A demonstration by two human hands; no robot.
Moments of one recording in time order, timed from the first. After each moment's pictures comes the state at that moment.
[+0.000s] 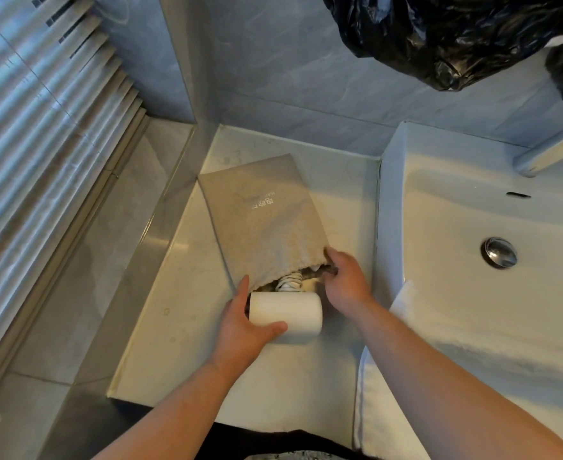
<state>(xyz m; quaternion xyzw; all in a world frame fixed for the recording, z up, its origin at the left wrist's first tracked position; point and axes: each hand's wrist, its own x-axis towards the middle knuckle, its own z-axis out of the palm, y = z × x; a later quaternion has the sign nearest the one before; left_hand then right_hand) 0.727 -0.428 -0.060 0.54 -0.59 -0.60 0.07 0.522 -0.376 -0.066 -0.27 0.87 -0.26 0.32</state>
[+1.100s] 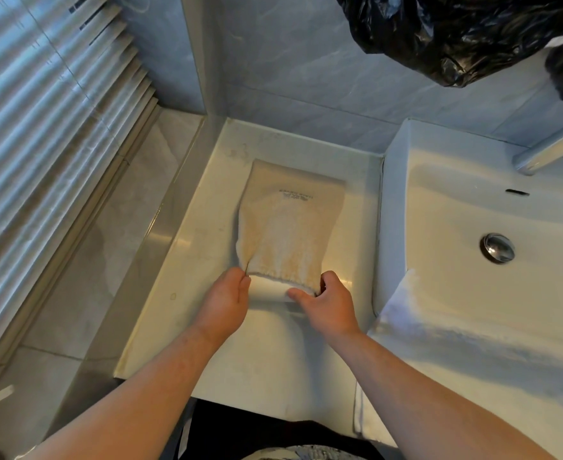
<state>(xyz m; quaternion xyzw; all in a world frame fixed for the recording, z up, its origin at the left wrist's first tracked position) 0.745 -0.464 -0.069 0.50 -0.76 -0.41 0.06 0.591 -0.353 -0.049 -0.22 0.86 -0.31 0.33</state>
